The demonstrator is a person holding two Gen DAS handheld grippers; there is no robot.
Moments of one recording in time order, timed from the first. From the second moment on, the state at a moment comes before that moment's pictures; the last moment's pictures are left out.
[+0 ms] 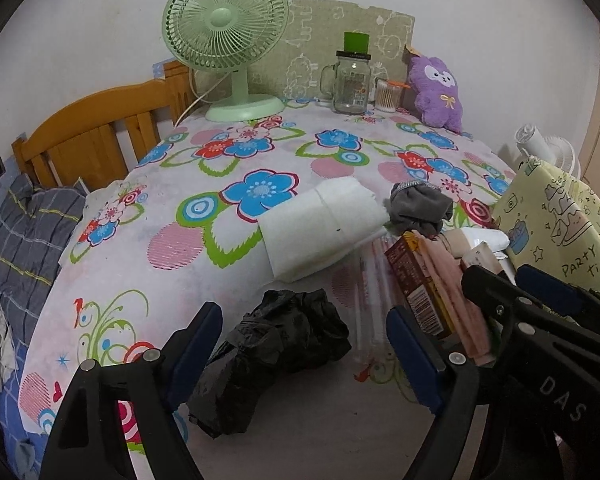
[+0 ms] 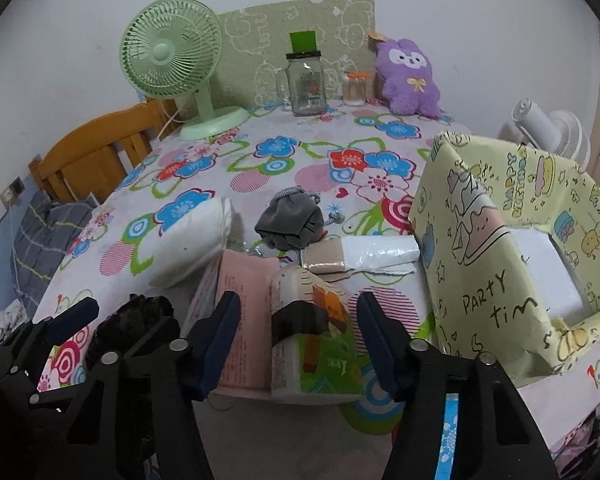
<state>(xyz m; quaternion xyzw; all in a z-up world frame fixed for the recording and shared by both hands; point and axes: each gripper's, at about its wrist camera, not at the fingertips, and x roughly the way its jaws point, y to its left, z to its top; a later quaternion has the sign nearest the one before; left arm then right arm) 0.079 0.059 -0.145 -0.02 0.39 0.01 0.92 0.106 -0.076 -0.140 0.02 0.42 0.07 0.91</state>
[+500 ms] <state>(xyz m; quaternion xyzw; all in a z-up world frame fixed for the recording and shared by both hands) 0.089 0.062 -0.155 -0.04 0.41 0.00 0.91 0.114 -0.068 -0.148 0.02 0.42 0.07 0.90</state>
